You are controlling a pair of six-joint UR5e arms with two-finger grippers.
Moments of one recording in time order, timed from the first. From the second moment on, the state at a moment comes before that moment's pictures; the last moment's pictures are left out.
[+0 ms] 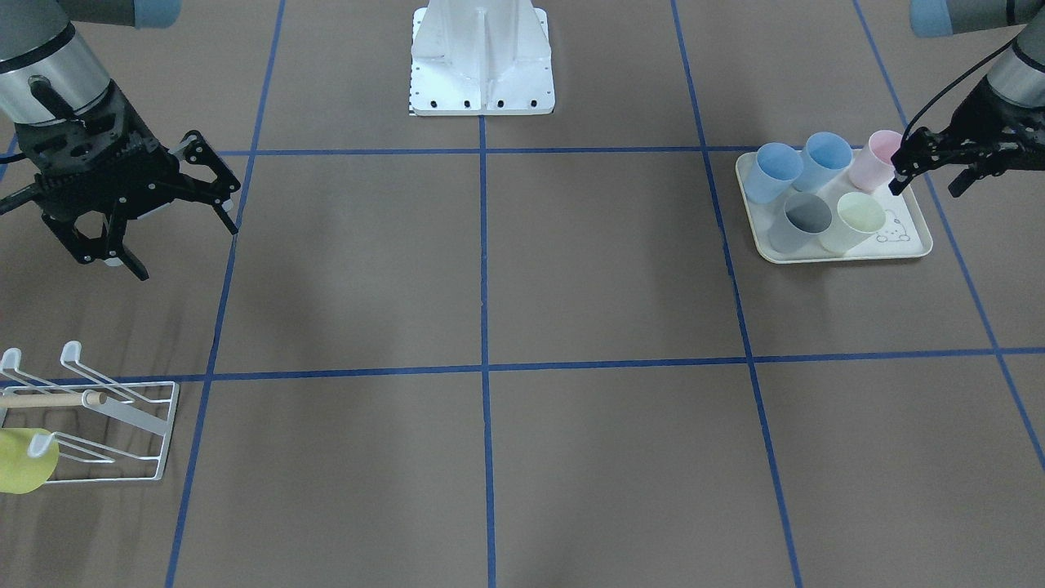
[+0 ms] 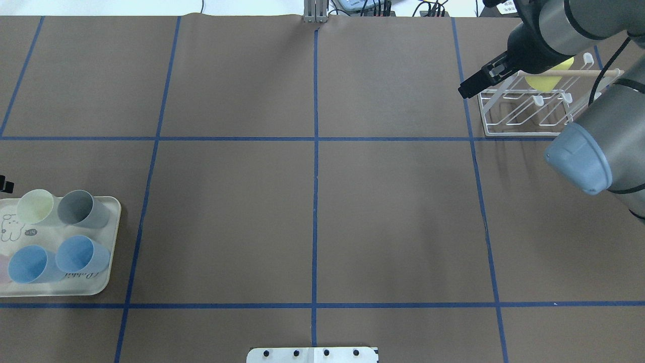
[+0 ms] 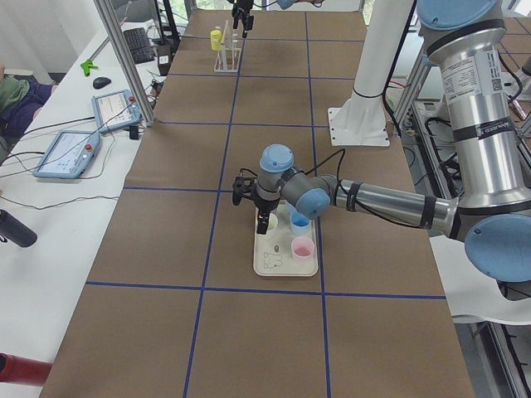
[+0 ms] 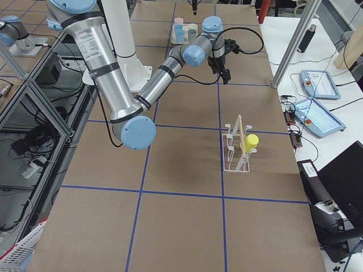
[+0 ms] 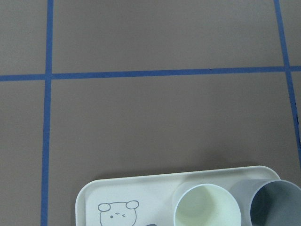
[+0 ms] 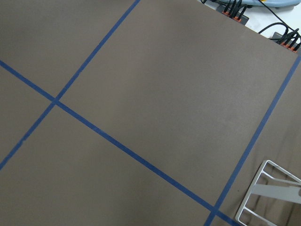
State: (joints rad) left arm -1.06 -1.32 -1.94 -2.09 -2.14 -0.74; right arm 1.00 -1.13 2.00 -1.62 2.10 0.34
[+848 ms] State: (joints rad) left arm -1.01 -1.37 -1.78 -2.25 -2.13 -0.77; right arm 1.00 -1.13 2.00 -1.62 2.10 0.34
